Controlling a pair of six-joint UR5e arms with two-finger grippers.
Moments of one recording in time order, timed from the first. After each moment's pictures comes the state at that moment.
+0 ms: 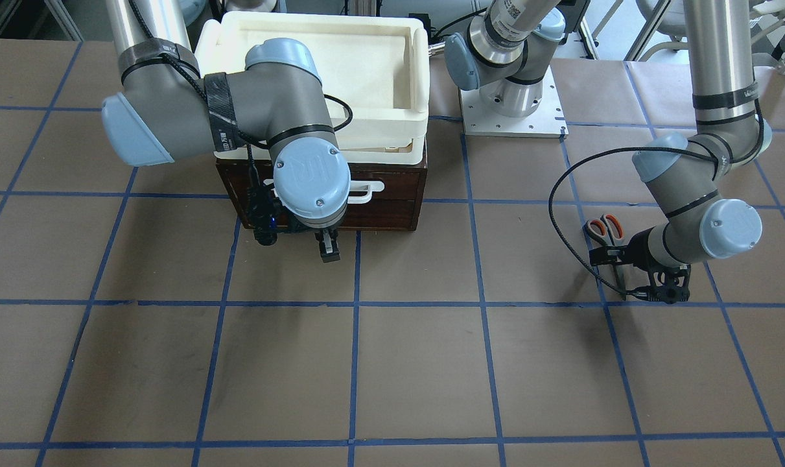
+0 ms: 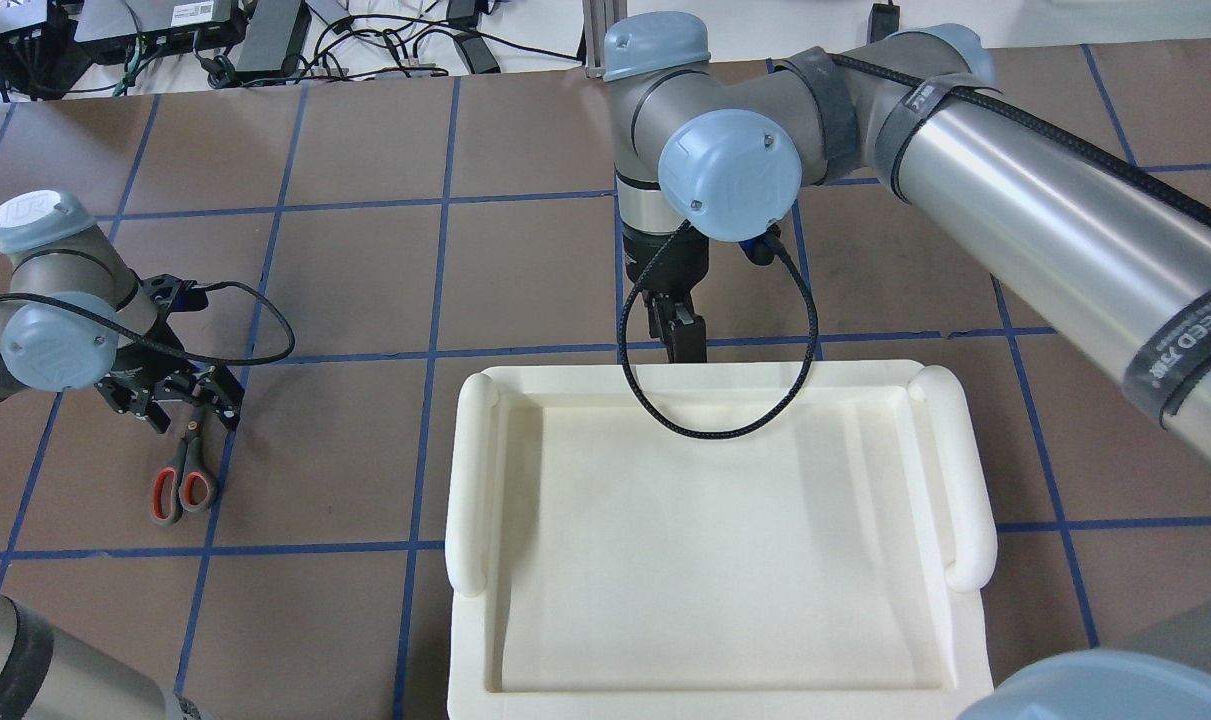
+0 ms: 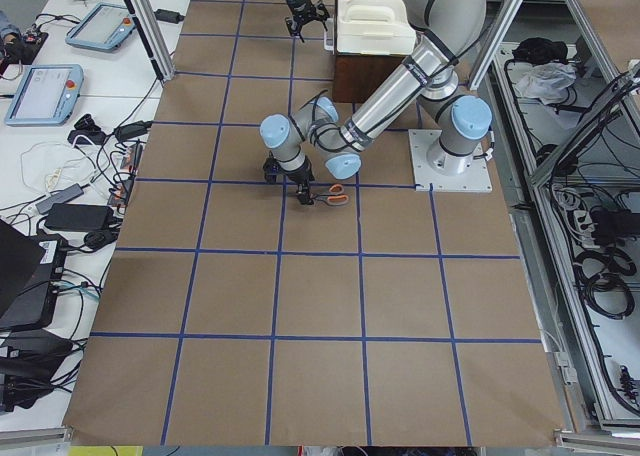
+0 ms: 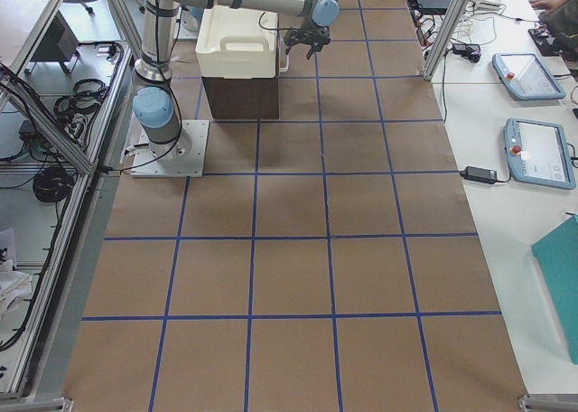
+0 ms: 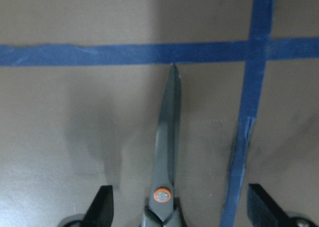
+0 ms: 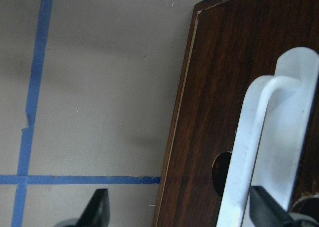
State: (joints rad) left arm -1.08 -1.97 -1.93 -1.07 1.72 0.47; right arm 1.89 -1.15 1.47 -1.49 -1.49 1.68
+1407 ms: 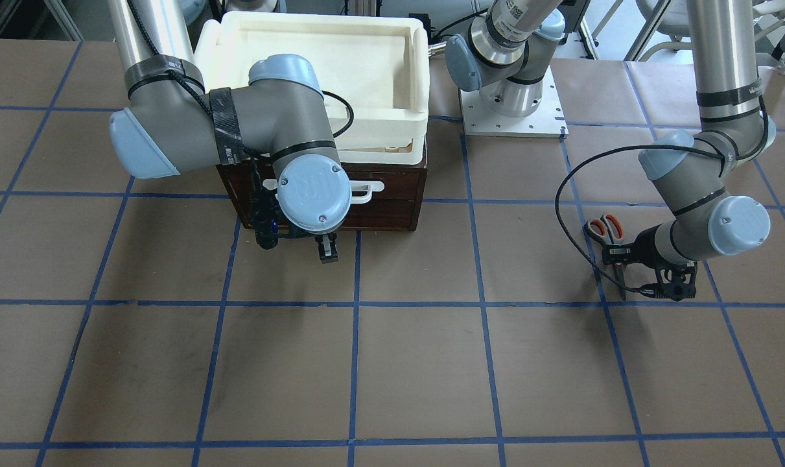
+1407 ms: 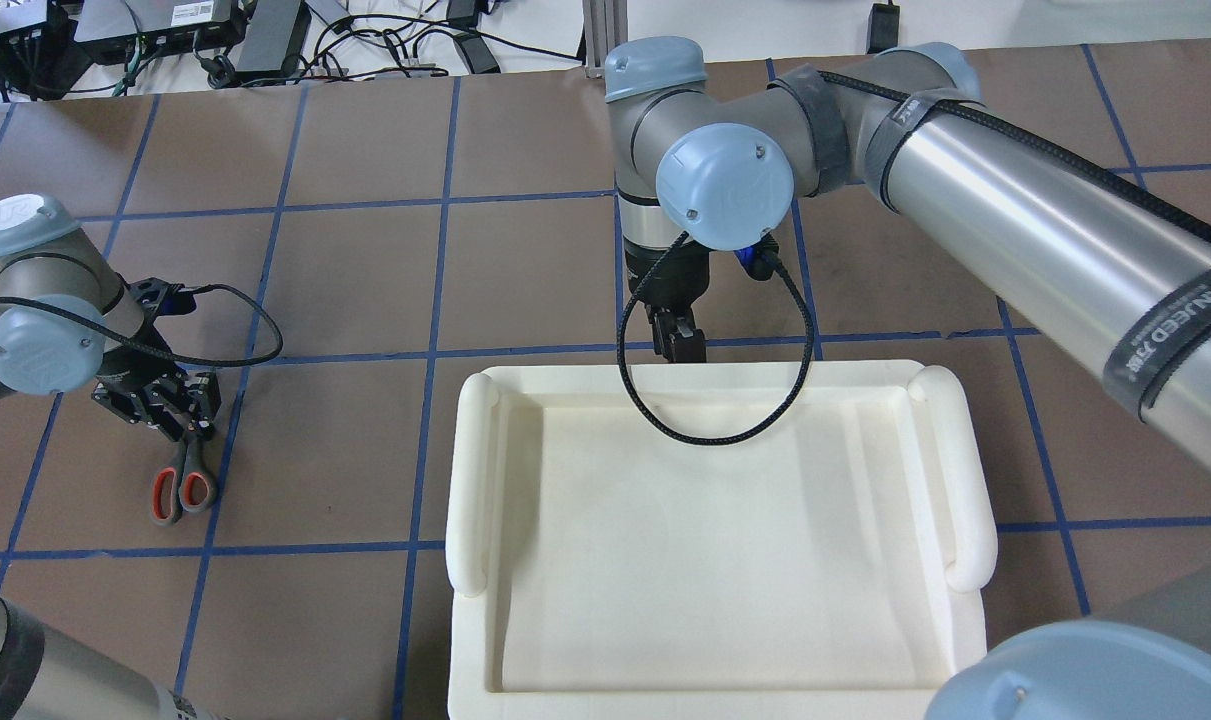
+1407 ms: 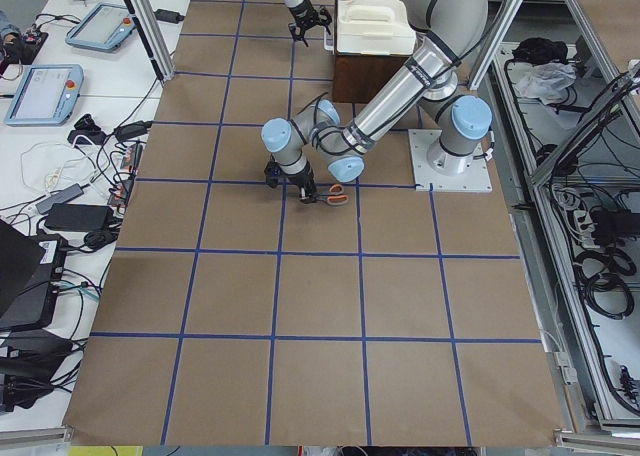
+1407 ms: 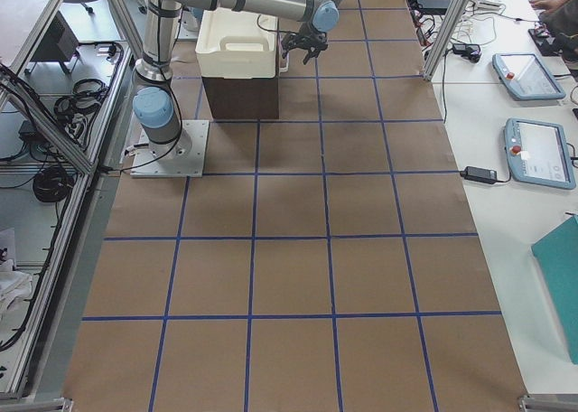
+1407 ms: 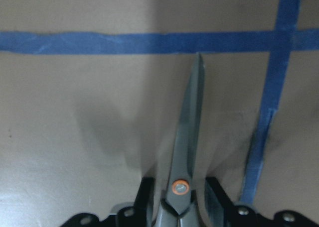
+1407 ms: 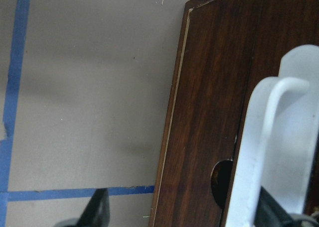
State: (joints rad) left arm -1.06 -1.97 -1.93 -1.08 1.72 0.48; right arm 1.89 -1.13 1.48 -1.48 -1.49 1.69
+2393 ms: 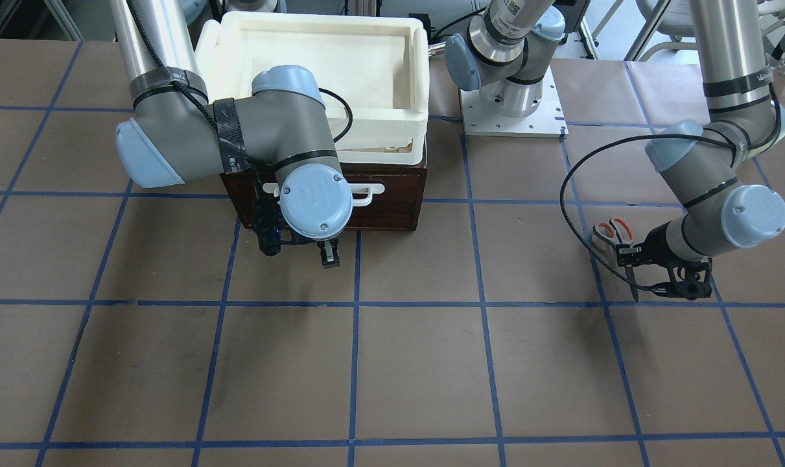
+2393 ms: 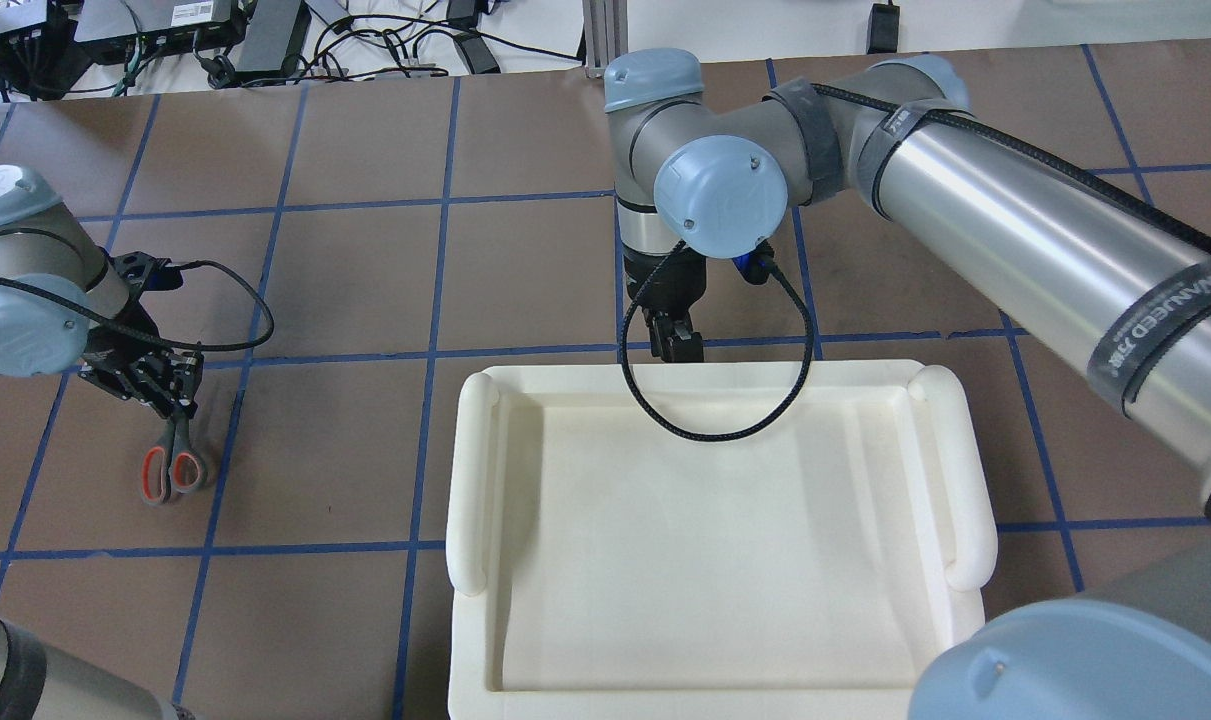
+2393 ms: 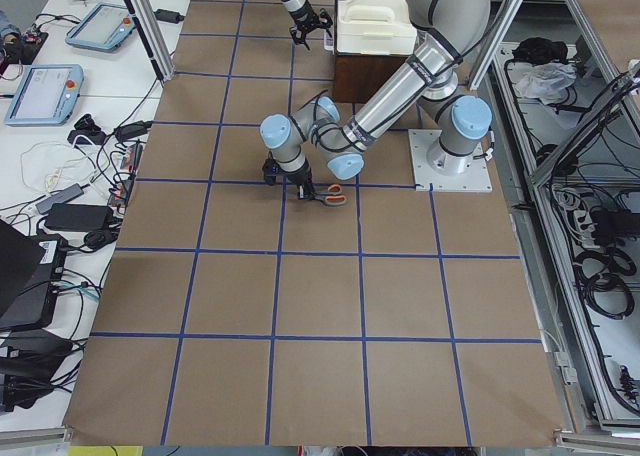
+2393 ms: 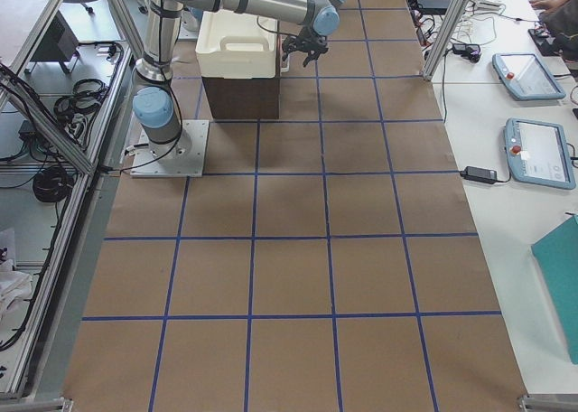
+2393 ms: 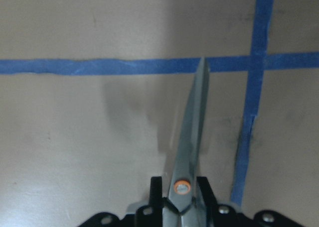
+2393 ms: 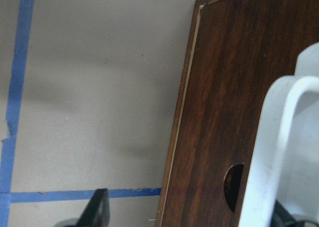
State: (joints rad) left arm -1.07 -1.92 -1.88 -1.12 1.72 0.49; right arm 1.89 -1.11 1.49 -1.53 -1.49 1.67
